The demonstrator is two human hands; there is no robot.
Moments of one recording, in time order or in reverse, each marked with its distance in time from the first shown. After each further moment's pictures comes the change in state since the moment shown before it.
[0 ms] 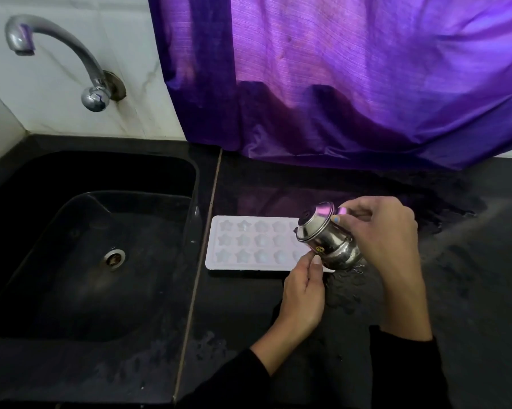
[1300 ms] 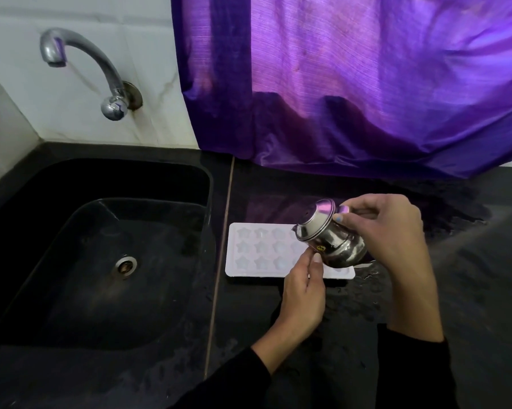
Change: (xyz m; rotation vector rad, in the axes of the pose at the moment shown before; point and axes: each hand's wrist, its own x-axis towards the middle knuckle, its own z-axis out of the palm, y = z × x) left_hand -0.001 0.013 -0.040 -0.021 -0.002 0.115; right_hand -0.011 -0.037 0.007 0.115 -0.037 -0.009
